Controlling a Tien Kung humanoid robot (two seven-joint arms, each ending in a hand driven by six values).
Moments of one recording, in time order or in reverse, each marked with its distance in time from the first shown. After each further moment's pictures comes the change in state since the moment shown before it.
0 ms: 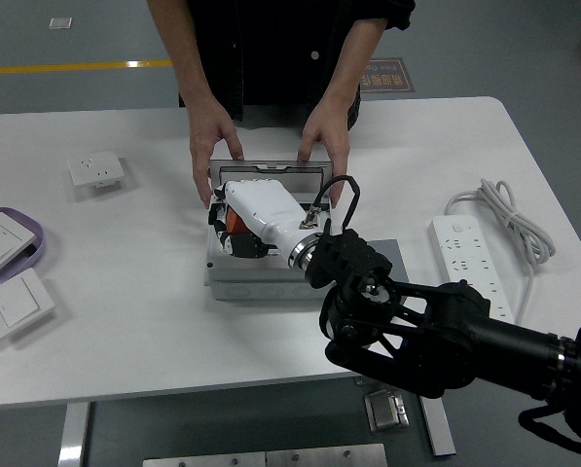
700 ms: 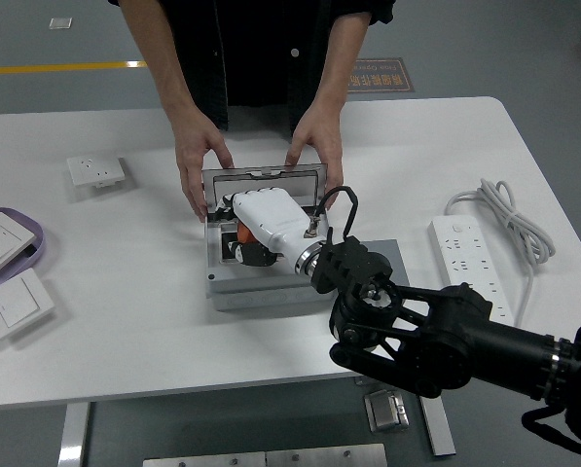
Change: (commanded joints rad) left arm -0.005 -0.003 -0.008 0.003 0.005 -0.001 0.000; right arm -0.004 -0.001 -0.037 -0.087 -0.008 -0.007 0.062
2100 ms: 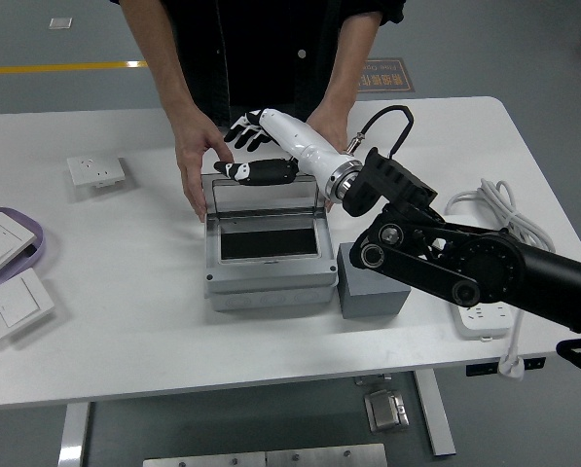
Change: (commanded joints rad) left arm -0.008 0.007 0.018 -0.001 -0.007 0.002 0.000; right arm 0.211 -0.141 0.012 -0.013 0.596 -0.036 0.162
